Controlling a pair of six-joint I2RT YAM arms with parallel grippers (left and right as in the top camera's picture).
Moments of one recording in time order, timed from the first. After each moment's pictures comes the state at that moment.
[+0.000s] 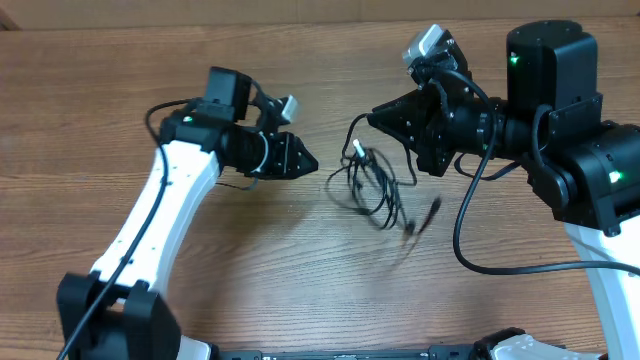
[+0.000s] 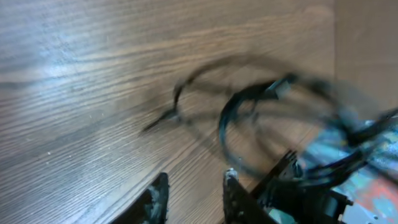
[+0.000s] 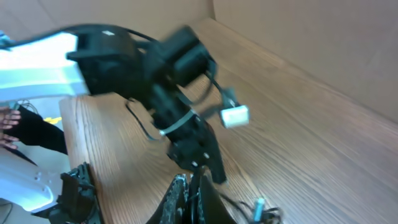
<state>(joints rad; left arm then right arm) -0.25 1.64 1.36 -0.94 0.71 -0.18 0.36 1.39 1.85 -1.08 -0.68 -0.19</state>
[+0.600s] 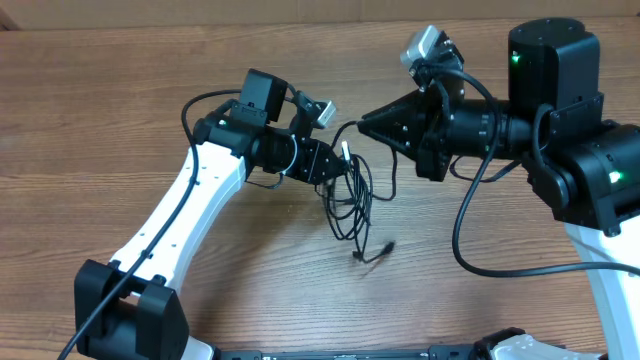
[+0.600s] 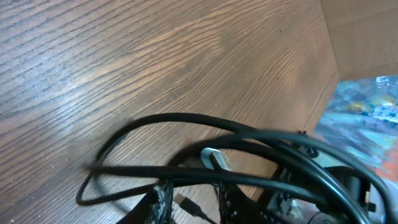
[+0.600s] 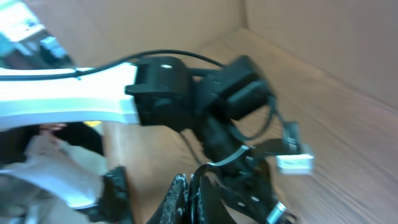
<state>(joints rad) -0.37 1.66 1.36 -0.82 0.72 -0.07 0.36 1.39 1.85 -1.06 -0.85 -0.15</state>
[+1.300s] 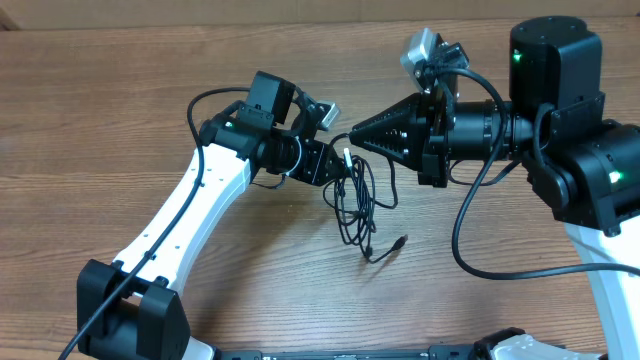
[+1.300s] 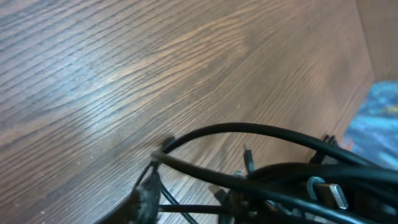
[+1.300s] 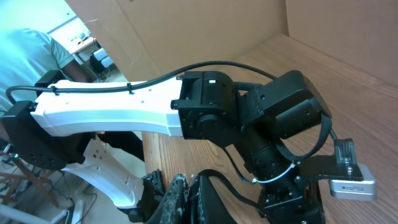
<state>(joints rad) -0.39 1.66 1.36 -0.81 0.61 -0.07 0.35 1.39 1.85 -1.03 -0.97 -0.09</state>
